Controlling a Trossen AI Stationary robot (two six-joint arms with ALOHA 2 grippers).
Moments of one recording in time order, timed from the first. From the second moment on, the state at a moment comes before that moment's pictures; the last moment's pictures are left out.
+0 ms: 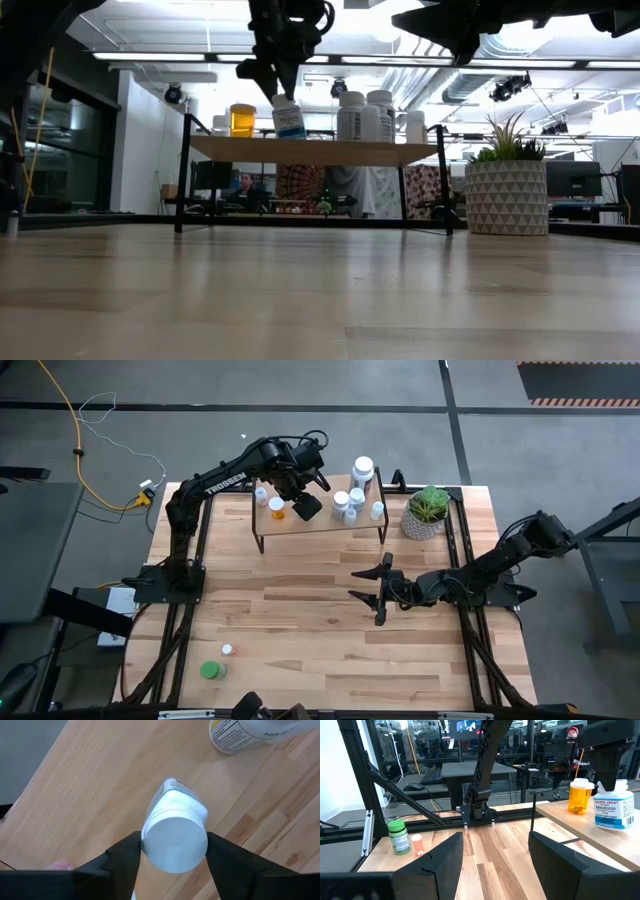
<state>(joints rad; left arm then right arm) 0.57 1.98 2.16 -1.49 -0.03 -0.26 0.39 1.31 0.53 0.79 0.55 0.04</state>
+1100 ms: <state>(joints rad) 0.30 1.45 1.91 -1.09 -0.26 -0.20 0.39 1.31 0.53 0.78 0.55 0.05</state>
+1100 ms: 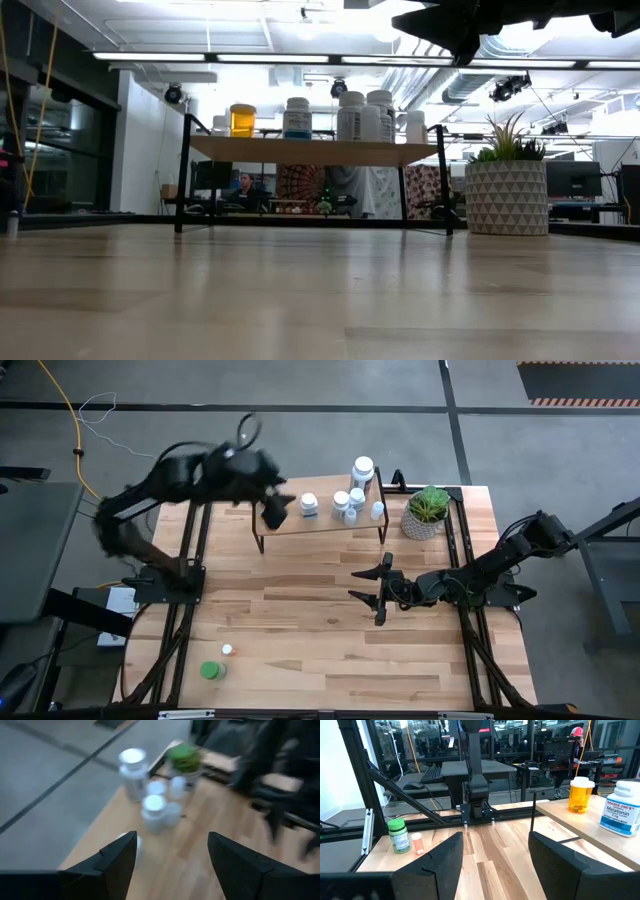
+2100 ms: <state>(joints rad) -0.32 0.56 0.27 0.42 -0.47 -0.04 0.34 1.31 0.53 0.79 0.55 0.04</state>
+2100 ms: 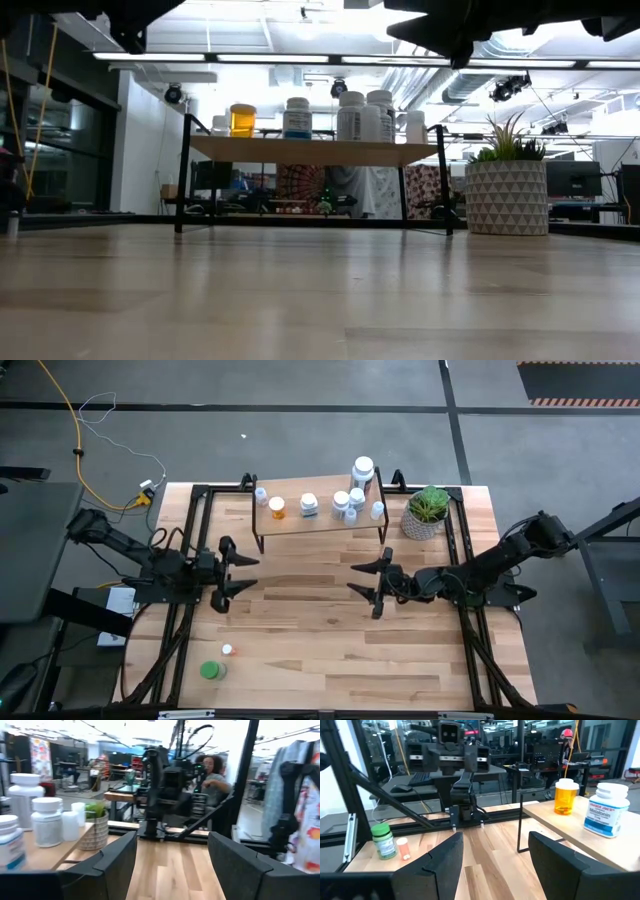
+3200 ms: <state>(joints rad) -0.34 0.56 0.27 0.42 -0.46 -0.03 0.33 1.31 0.53 0.79 0.55 0.07</state>
